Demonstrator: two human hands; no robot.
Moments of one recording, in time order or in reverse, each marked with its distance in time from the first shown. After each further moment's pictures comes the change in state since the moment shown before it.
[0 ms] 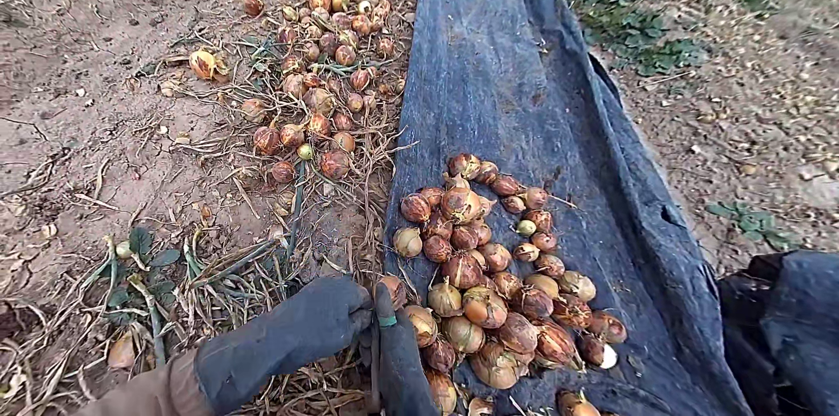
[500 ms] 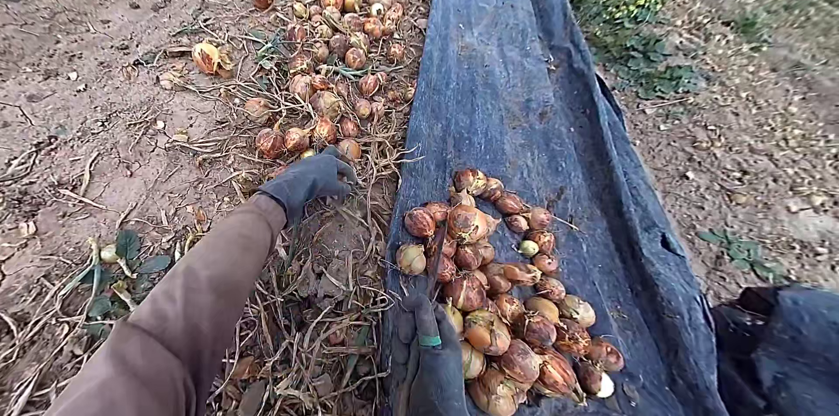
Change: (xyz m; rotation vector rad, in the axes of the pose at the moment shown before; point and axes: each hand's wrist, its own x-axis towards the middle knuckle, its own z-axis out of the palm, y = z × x) left_hand 0.169 -0.137 -0.157 0.181 0.289 -0.150; right_hand 0.002 -0.051 -0.016 0.081 0.079 -0.210
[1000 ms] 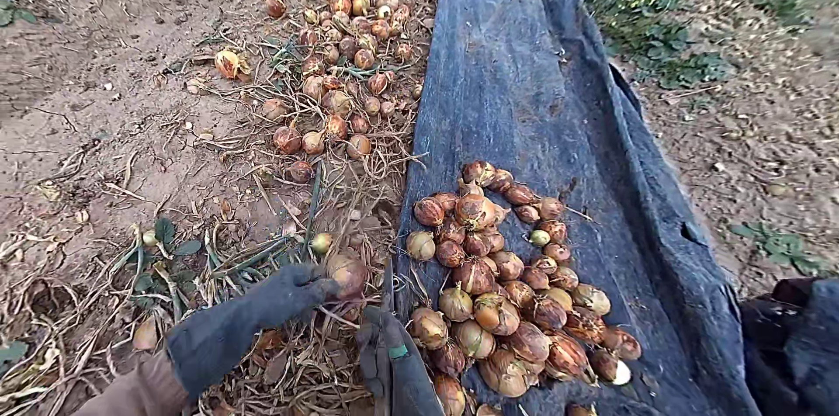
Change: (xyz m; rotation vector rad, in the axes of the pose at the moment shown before) left_hand -0.254 0.039 0.080 -0.840 -0.261 -0.174; right_hand -0.052 0.055 -0.008 0.094 -0.334 0.262
